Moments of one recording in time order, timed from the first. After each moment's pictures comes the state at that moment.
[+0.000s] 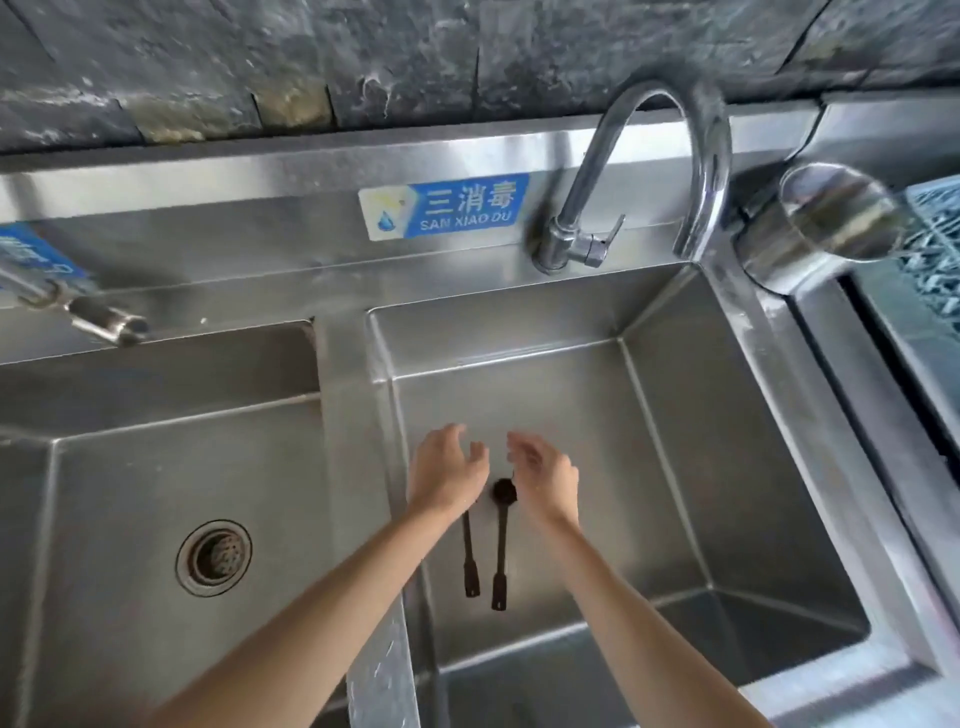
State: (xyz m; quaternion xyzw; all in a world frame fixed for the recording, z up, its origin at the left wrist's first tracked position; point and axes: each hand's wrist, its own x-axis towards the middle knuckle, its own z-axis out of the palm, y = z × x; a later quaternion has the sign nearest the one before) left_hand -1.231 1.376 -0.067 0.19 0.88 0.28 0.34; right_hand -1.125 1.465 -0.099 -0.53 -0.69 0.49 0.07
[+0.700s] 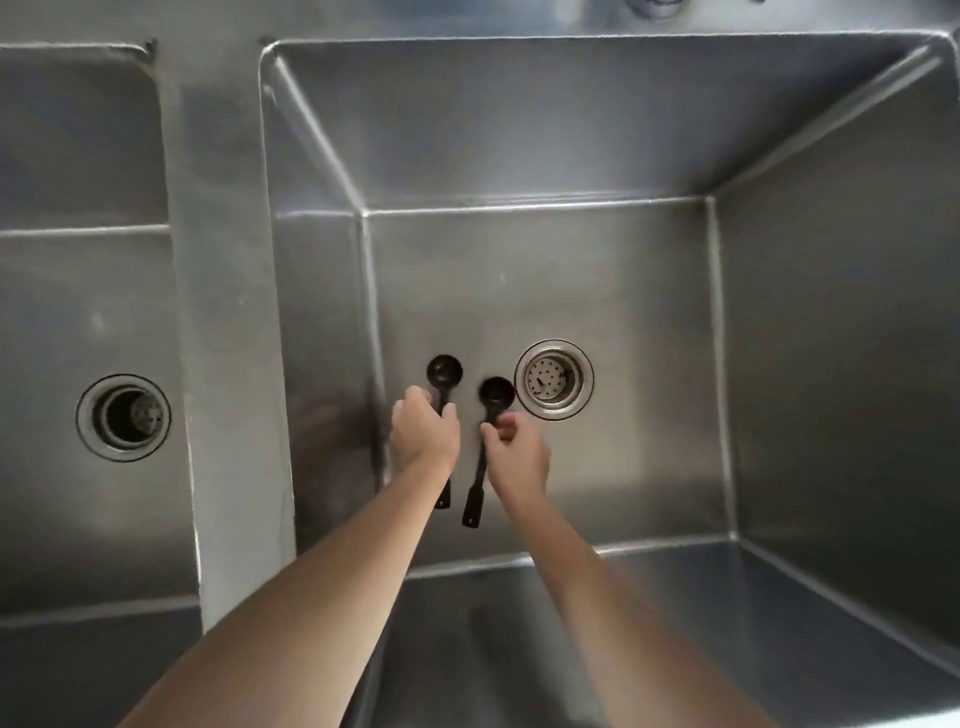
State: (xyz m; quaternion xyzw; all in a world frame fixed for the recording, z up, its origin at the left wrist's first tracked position) left_hand -1.165 1.376 -0.260 -0.09 0.91 0.21 0.36; right_hand -1.069 1.438 -0.283 -0.59 -0.65 0.47 -0.12
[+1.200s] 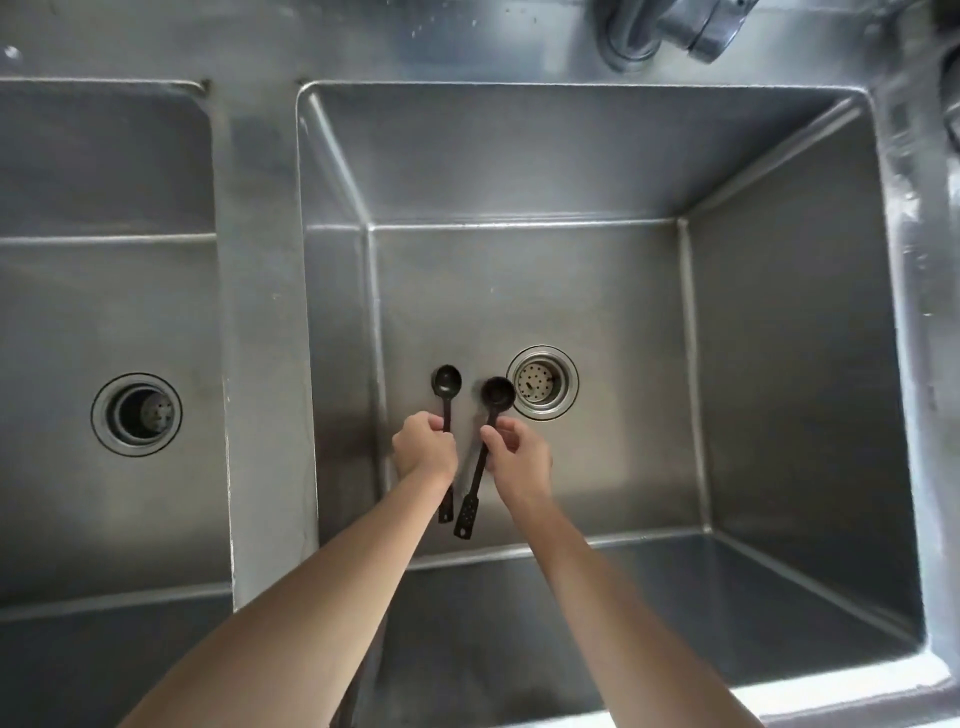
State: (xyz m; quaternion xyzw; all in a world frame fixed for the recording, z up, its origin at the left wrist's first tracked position) left_hand -1.145 1.365 -0.231 -0.15 0.87 0.26 0.39; right_hand -1.056 1.440 -0.251 -0.58 -0.60 0.55 -0.08
